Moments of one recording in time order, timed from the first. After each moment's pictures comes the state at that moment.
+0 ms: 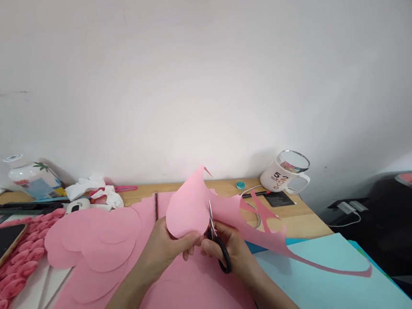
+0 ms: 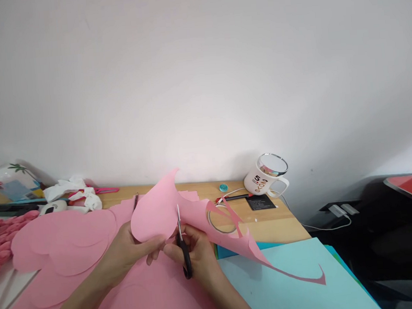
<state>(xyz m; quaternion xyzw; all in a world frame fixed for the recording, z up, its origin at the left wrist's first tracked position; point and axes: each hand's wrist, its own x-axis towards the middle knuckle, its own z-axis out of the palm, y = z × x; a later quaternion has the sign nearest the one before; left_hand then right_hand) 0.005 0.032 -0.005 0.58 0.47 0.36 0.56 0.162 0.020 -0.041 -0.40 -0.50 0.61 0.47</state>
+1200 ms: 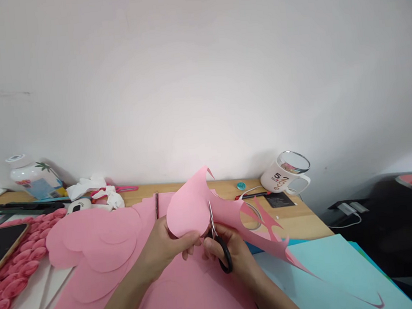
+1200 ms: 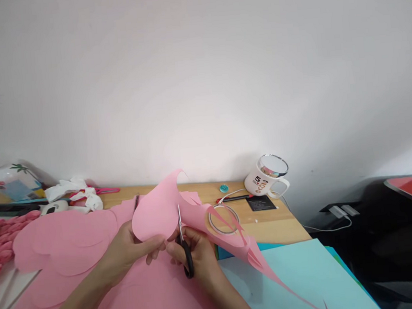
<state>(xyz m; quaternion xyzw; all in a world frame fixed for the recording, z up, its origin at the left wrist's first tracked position) 0.002 0.033 -0.008 0.57 0.46 0.37 0.58 0.159 0.019 -0.042 -0.42 -0.50 0.59 0.47</state>
